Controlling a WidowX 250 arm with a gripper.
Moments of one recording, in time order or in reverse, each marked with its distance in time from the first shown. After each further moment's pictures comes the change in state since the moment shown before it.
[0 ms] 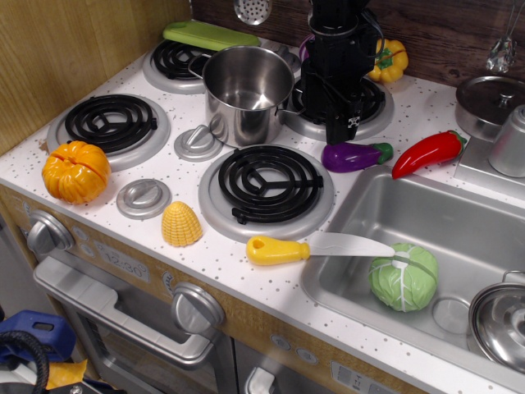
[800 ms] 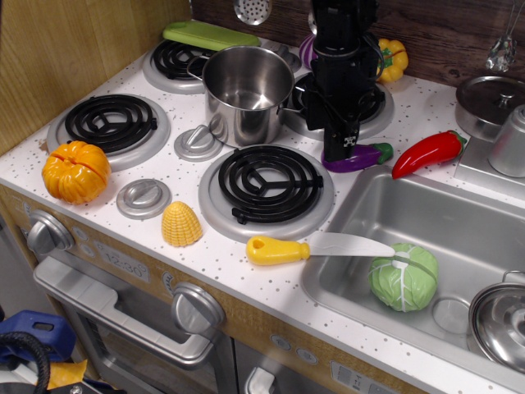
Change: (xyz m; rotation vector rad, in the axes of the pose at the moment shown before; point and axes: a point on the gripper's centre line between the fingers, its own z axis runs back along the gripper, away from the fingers) arm 0.001 -0.004 -0.021 -0.007 0.027 -0.080
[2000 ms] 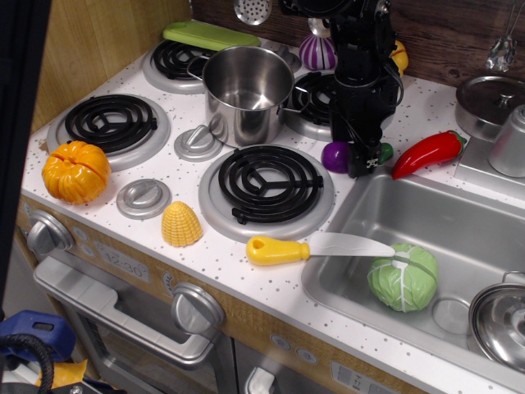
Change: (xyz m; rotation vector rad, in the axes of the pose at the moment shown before) arm 0.026 -0.003 -0.029 0.045 -0.104 -0.016
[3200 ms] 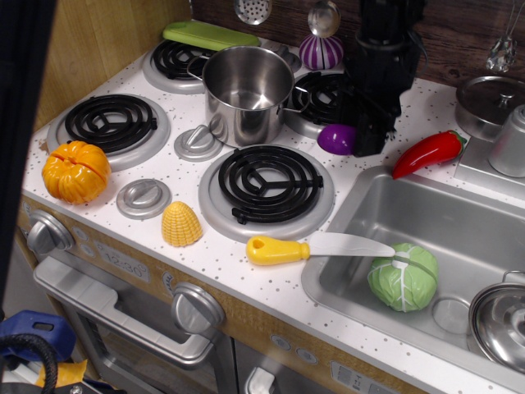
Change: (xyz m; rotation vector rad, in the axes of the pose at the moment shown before) arm -0.002 -0.017 0.050 -0.106 0.196 0.088
